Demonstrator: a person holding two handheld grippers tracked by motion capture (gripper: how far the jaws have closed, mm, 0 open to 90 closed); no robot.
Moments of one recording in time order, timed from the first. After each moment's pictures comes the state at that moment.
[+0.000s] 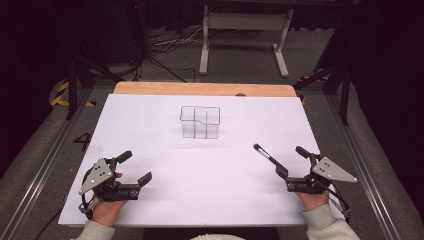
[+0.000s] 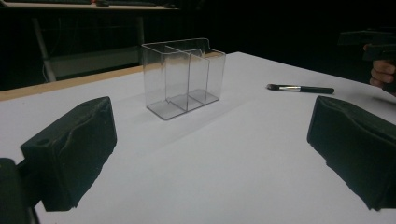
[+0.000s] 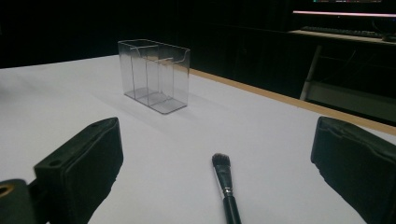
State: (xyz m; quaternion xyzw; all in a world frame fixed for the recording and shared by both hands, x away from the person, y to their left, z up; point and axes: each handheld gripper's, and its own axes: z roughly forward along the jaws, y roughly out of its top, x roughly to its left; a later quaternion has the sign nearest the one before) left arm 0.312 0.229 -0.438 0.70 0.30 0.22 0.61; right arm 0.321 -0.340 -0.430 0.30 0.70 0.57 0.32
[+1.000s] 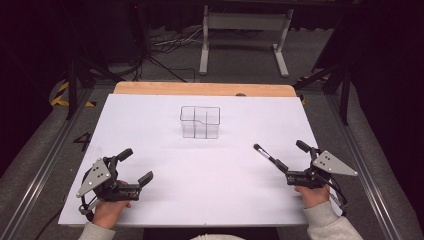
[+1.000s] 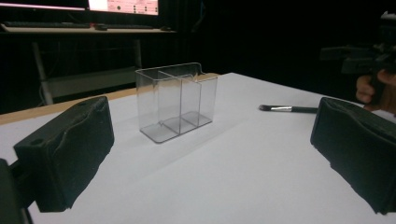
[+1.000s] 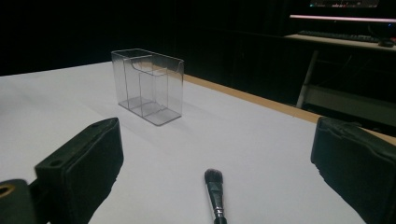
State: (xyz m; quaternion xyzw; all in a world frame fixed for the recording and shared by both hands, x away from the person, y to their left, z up) left arm 0.307 0.223 -0.431 0.68 0.28 0.23 0.64; right arm 0.333 -0.338 -0.417 0.31 0.70 0.57 0.32
